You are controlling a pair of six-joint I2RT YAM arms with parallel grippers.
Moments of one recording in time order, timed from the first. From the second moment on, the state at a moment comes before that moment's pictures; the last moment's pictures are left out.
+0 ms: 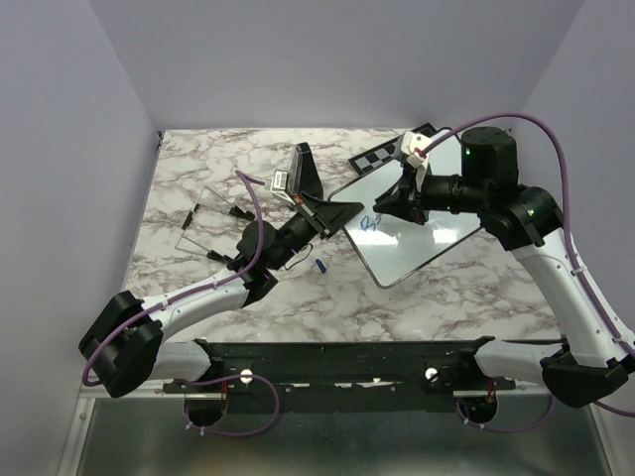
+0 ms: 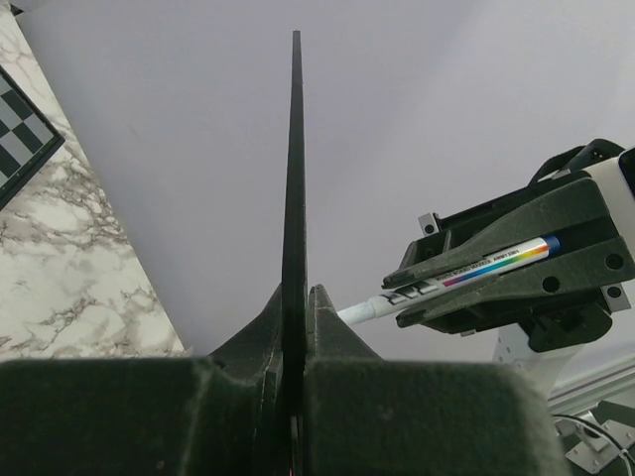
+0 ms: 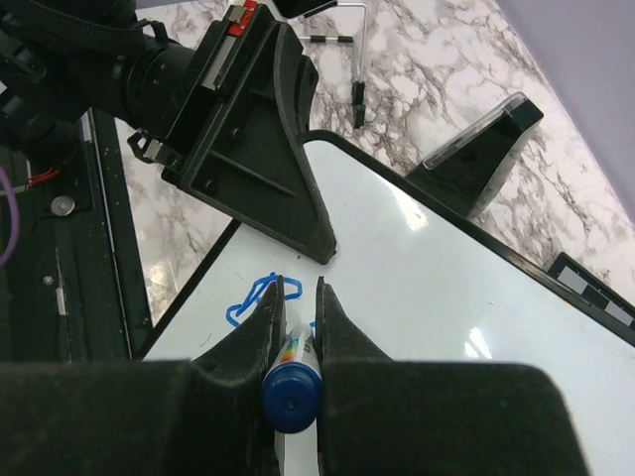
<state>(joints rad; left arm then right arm) -0.80 1.26 0.68 0.90 0.07 -1.28 0.52 1.21 1.57 -0.79 -0.64 -0.41</state>
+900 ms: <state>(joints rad) -0.79 1.26 0.68 0.90 0.06 -1.29 0.52 1.18 1.58 -0.81 -0.60 -0.42</state>
